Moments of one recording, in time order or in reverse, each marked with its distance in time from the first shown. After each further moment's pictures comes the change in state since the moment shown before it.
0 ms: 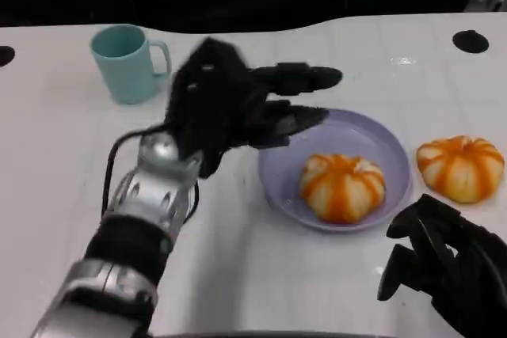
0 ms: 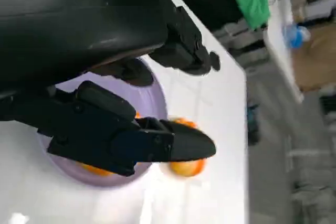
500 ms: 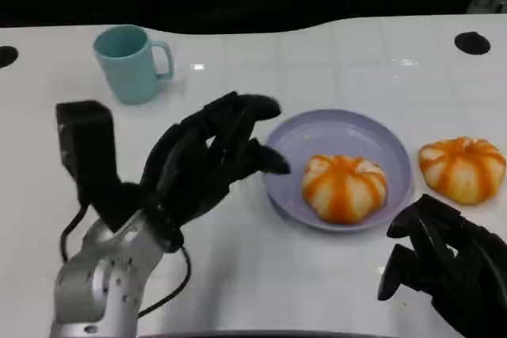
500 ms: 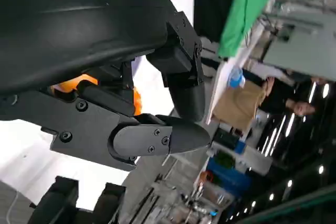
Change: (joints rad) left arm 0.431 -0.061 0.175 -0.691 -0.438 0.507 0.108; right arm -0.004 0.000 0.002 -0.001 0.005 0.003 -0.002
